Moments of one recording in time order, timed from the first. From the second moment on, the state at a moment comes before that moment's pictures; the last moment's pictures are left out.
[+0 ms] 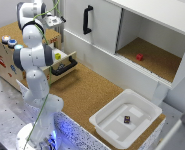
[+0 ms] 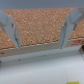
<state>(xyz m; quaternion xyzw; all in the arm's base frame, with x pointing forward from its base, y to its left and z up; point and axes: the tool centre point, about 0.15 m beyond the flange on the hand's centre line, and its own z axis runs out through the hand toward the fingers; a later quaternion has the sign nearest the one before) 0.318 0.361 0.491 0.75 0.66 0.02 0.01</state>
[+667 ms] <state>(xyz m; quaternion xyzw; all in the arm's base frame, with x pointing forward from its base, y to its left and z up) 0.333 0.319 0.517 0.77 0.63 0.06 0.01</state>
